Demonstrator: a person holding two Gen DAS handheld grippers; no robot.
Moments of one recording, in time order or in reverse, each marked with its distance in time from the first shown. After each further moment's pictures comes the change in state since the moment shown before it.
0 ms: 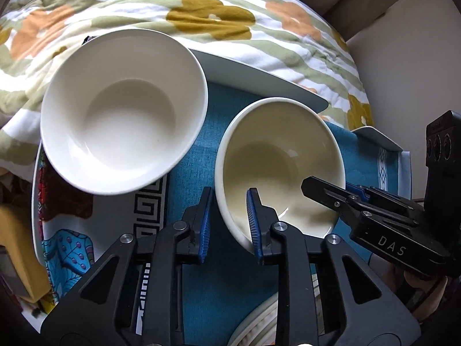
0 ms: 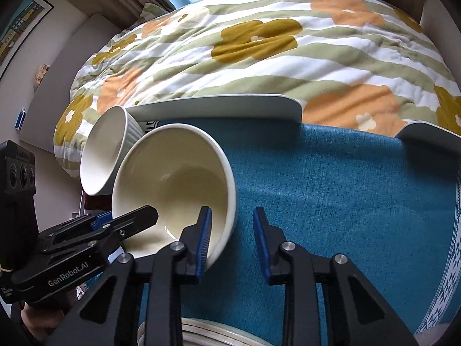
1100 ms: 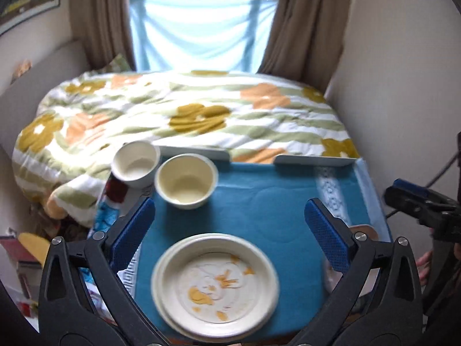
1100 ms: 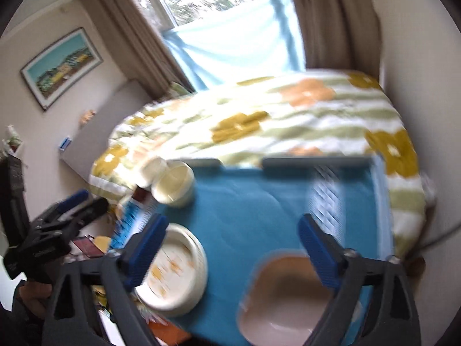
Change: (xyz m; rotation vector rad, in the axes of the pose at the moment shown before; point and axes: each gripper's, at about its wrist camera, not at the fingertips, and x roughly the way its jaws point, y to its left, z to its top) left arm -0.175 -0.192 -0.135 0.154 -0.472 0.226; right arm -0.261 -0.093 -0.135 -0.099 -0.444 0.077
